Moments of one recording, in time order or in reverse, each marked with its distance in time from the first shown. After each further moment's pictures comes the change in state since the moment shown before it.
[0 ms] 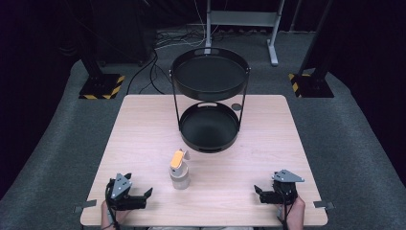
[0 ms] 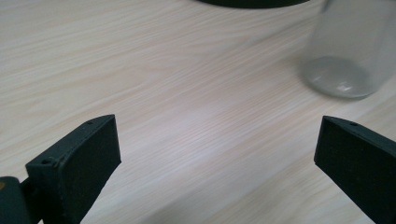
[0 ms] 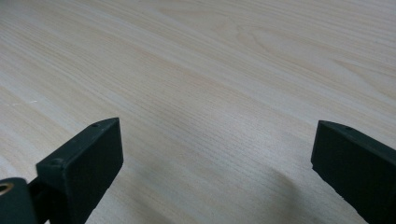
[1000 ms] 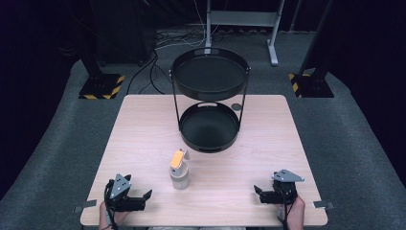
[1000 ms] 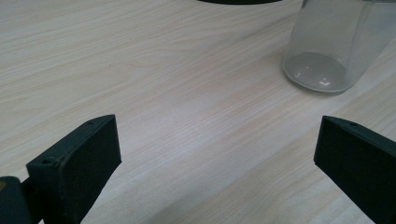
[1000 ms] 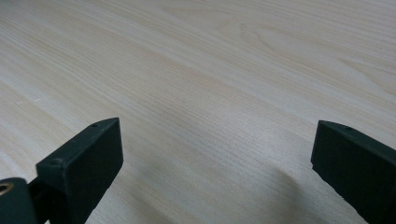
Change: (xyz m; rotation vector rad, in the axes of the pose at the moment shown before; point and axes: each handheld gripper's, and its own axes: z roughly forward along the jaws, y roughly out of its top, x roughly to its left) left arm -0.014 0.008 -0.004 0.018 -0.035 0.017; right arm -0.001 0.000 0.000 0.005 0.017 -0.003
